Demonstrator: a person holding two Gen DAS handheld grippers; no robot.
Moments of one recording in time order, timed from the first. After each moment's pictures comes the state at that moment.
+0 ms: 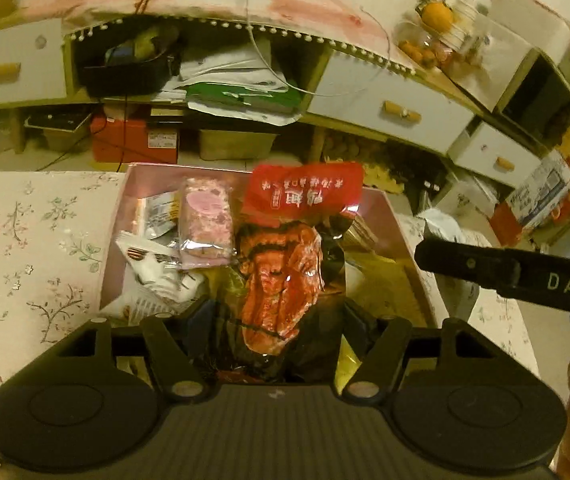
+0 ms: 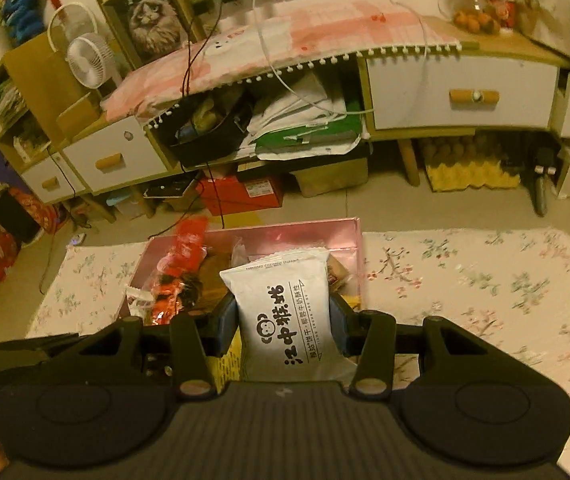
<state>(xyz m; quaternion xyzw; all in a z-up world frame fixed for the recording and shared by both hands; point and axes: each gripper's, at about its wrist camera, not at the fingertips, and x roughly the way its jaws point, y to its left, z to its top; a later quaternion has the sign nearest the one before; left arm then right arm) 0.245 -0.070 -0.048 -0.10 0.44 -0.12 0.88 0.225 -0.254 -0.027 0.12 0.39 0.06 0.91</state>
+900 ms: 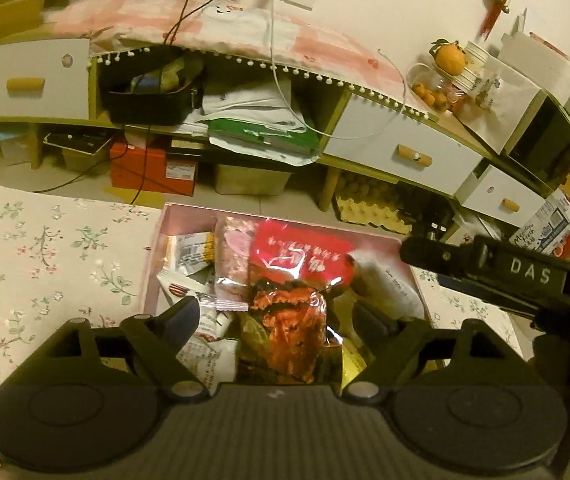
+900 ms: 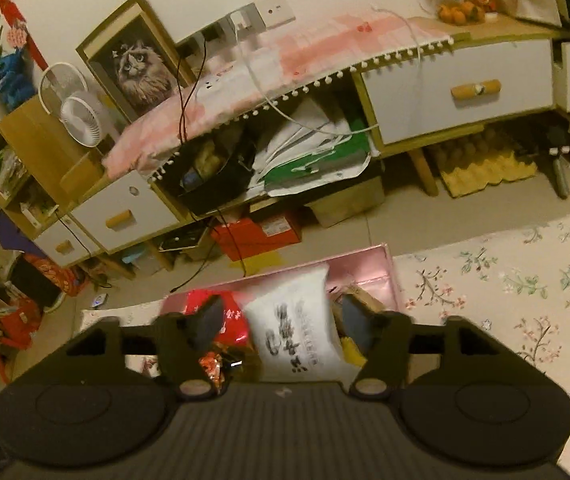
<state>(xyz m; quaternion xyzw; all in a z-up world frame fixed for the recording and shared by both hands) 0.244 -0.050 -0.029 -0.12 0.40 -0.09 0.90 0.241 -0.253 -0.033 0.17 0.33 0.05 0.93</state>
